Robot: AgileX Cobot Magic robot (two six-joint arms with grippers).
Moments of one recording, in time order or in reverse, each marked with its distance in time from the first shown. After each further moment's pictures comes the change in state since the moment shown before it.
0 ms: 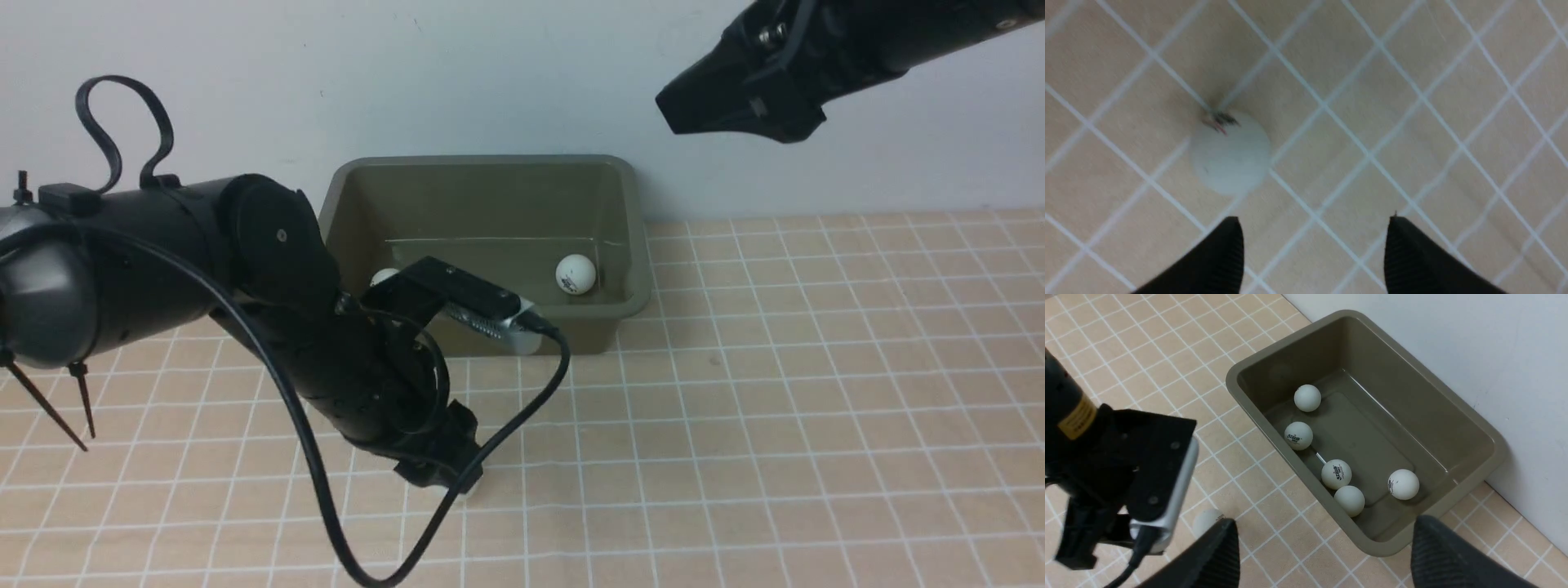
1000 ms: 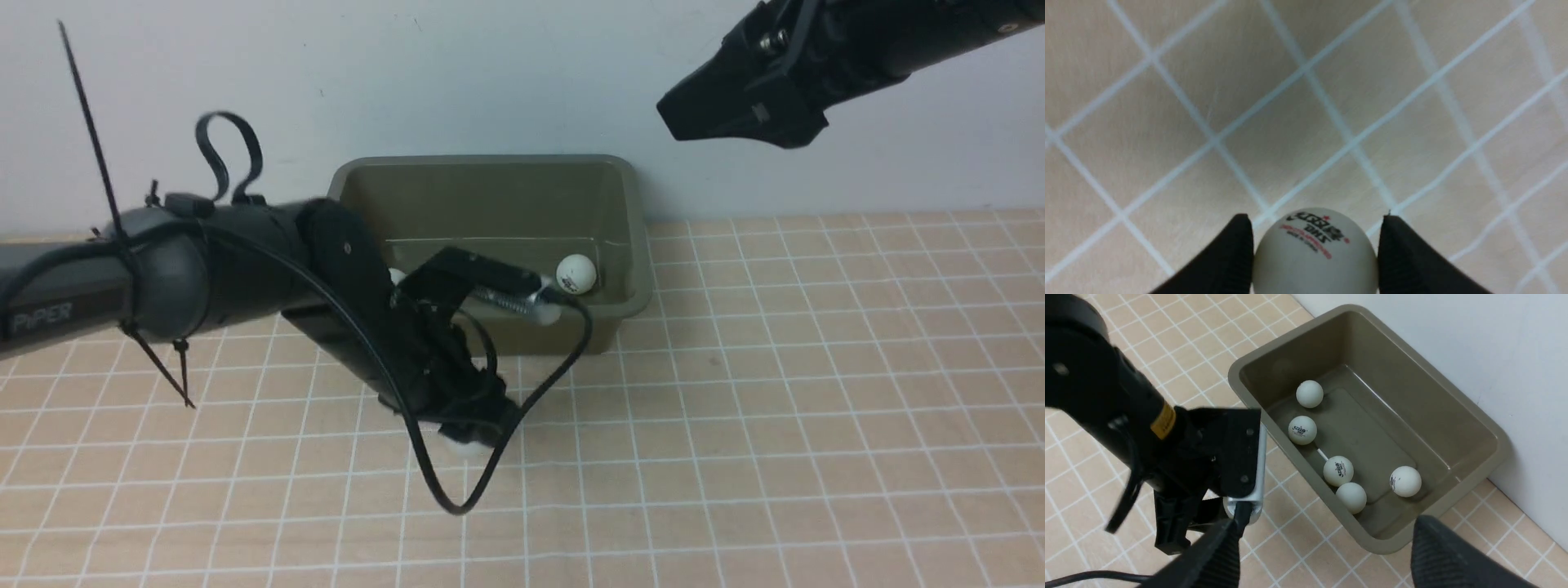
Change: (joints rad) right arm 0.000 0.001 0.000 0.000 0.005 0.000; left arm 0.000 0.147 -0.119 -0.067 -0.098 0.000
